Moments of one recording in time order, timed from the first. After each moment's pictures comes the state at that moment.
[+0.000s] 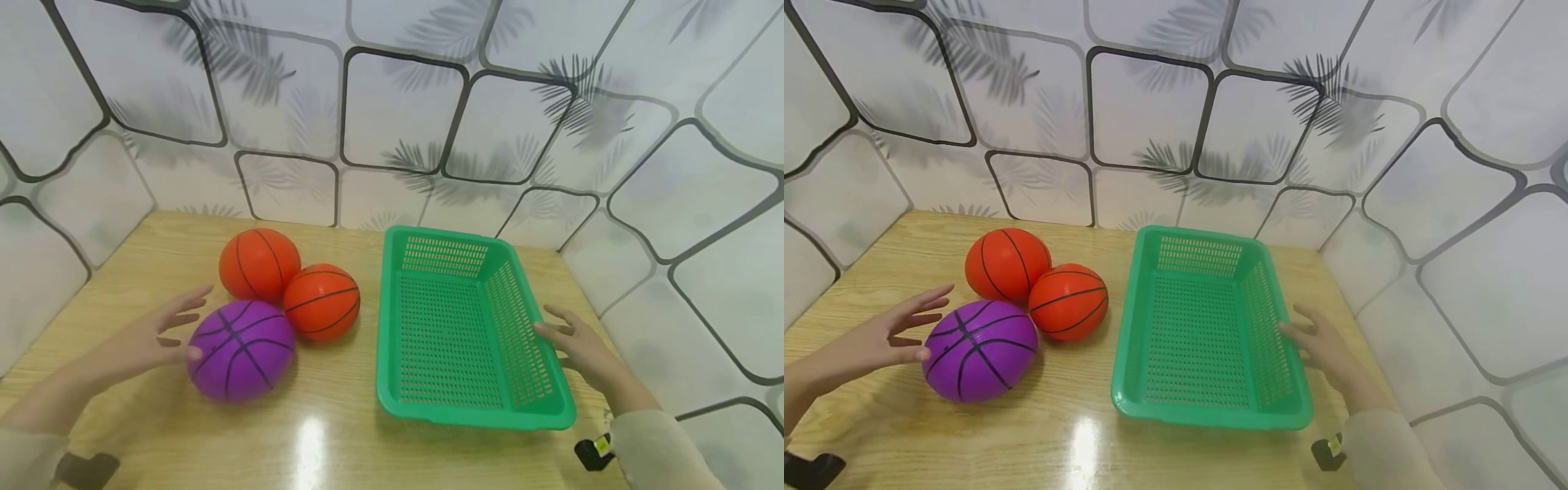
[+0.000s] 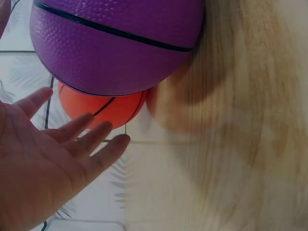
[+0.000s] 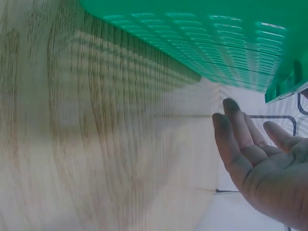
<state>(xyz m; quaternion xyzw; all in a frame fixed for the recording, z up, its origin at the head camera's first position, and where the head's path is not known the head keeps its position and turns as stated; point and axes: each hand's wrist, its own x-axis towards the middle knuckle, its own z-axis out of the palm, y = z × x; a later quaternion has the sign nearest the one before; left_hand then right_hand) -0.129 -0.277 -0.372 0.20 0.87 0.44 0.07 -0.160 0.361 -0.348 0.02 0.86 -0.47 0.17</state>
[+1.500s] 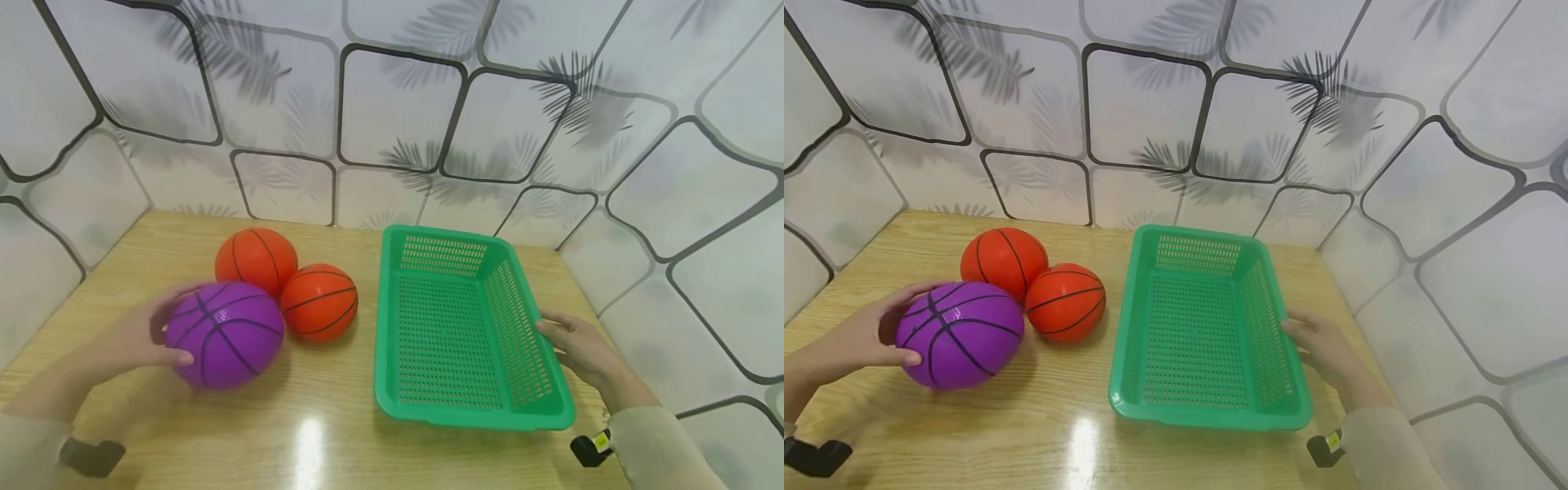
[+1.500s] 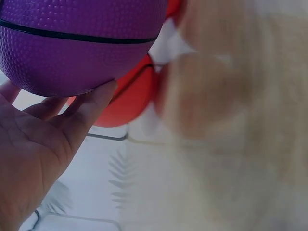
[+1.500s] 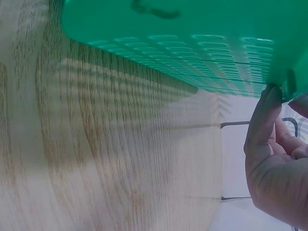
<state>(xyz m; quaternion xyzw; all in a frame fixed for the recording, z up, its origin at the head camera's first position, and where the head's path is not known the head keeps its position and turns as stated) -0.139 -0.273 -0.364 0.26 0.79 0.55 0.06 -0.163 0.363 -0.351 0.02 0.82 -0.54 0.18</state>
